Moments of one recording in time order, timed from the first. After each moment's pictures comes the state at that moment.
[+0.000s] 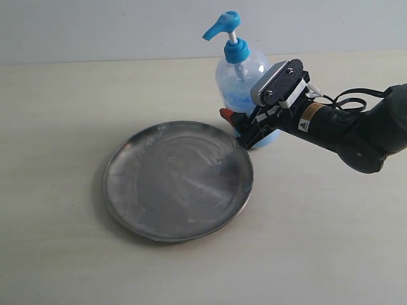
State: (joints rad) left arm -0.09 0.01 0.00 0.02 0.37 -0.06; right arm 0.27 2.11 -0.83 -0.49 -0.98 -0.14
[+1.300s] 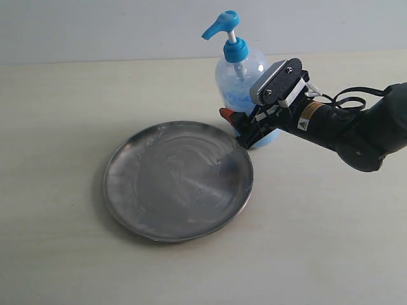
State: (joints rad) left arm -0.09 0.01 0.00 0.02 0.37 -0.06; right arm 0.27 2.11 -0.83 -0.49 -0.97 -0.14
